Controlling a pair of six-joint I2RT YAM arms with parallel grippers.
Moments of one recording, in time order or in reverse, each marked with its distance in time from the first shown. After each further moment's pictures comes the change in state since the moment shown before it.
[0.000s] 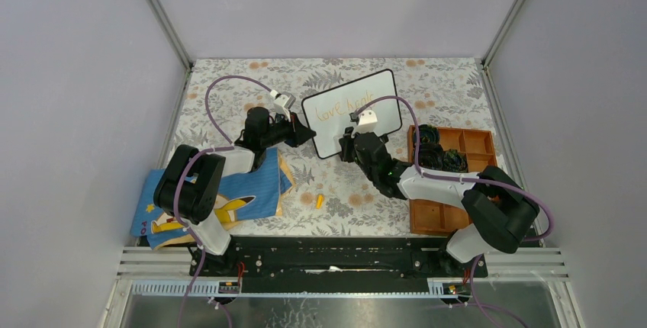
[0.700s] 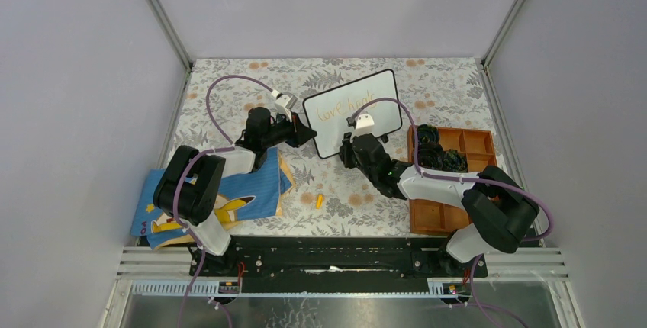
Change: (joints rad) left arm -0.013 -0.008 0.000 -0.003 -0.011 0.011; right arm 0.000 0.000 0.000 -0.094 -0.065 0.003
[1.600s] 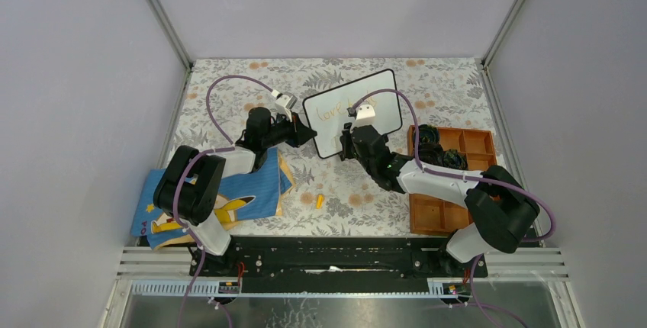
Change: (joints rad) left arm -0.002 0.000 0.000 -0.001 -0.009 0.001; right arm -0.018 0.000 0.080 -0.047 0.049 -0.012
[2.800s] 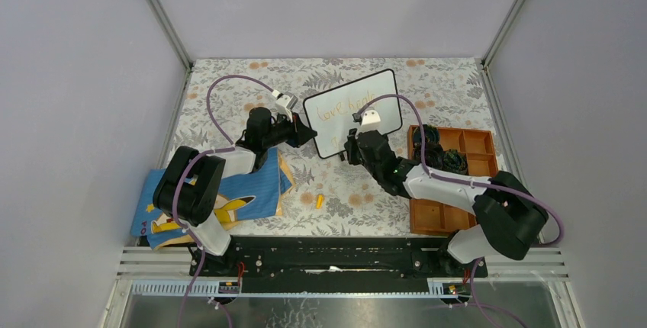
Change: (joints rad) left arm -0.006 -0.006 0.000 -0.008 -0.010 0.007; right arm -0.005 -0.040 -0.066 -0.023 -0.035 0.021
